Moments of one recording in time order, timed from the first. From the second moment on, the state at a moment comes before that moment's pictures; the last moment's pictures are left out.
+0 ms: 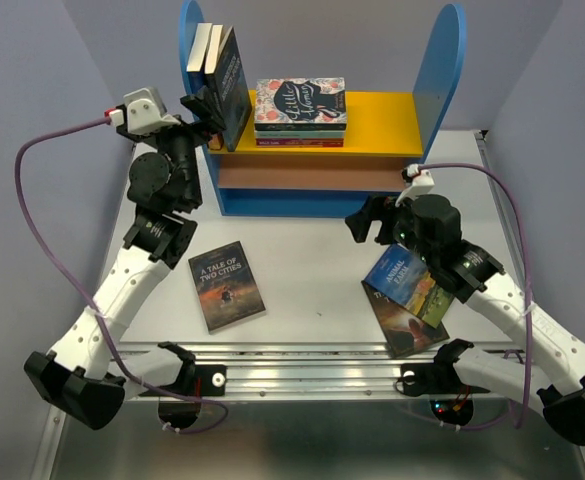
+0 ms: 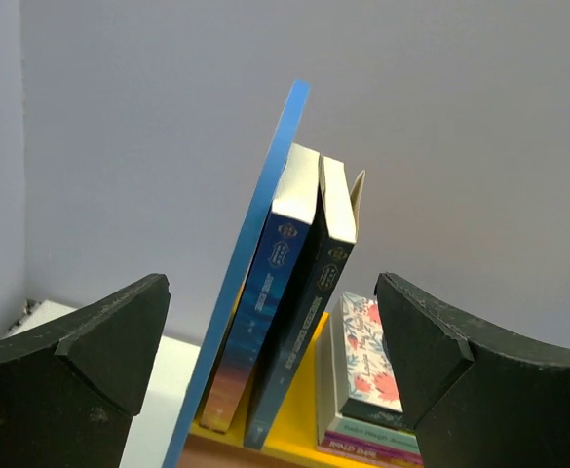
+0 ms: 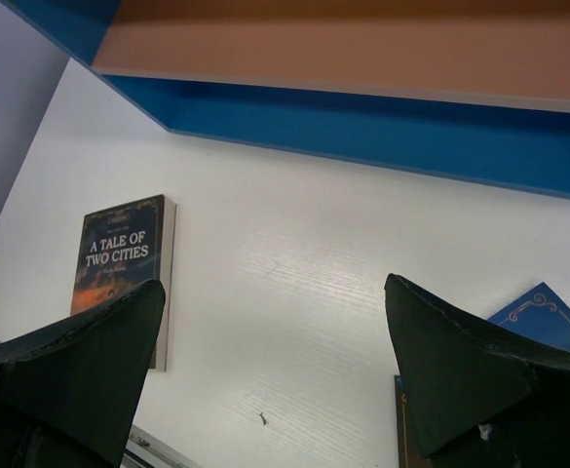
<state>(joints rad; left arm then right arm) -0.48 1.13 1.25 0.35 -0.60 -0.11 0.62 0.97 0.94 -0.28 0.14 0.45</state>
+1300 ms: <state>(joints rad) -0.71 0.87 0.56 0.00 -0.27 -0.81 -0.28 1.00 0.43 -0.37 -0.01 0.73</state>
